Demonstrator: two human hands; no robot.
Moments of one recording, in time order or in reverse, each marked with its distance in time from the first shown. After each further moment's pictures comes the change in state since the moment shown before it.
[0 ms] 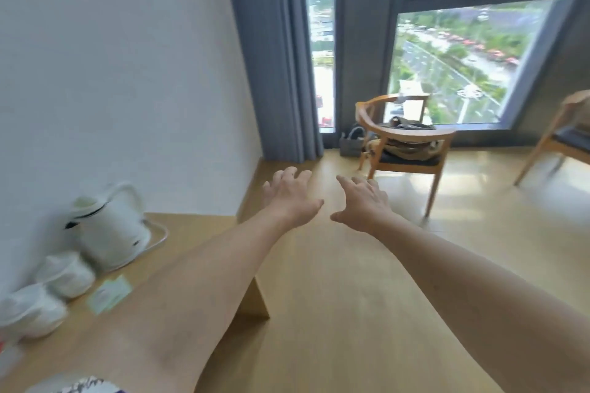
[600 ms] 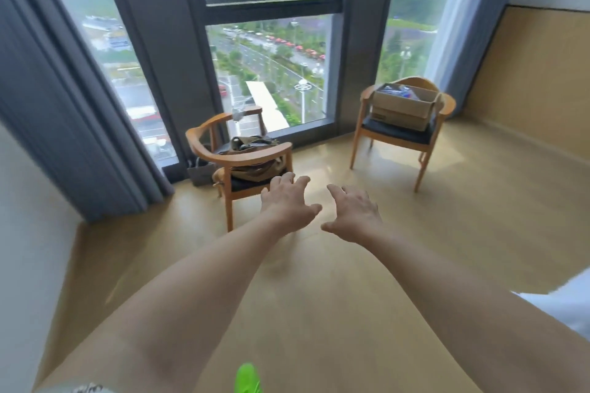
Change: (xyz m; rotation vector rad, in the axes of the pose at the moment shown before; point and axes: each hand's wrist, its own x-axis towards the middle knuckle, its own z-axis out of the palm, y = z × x) left_hand 0.235 0.356 0.108 -0.146 -0.225 0.540; right_hand 0.088 0.340 -0.091 -0.046 0.081 0.579
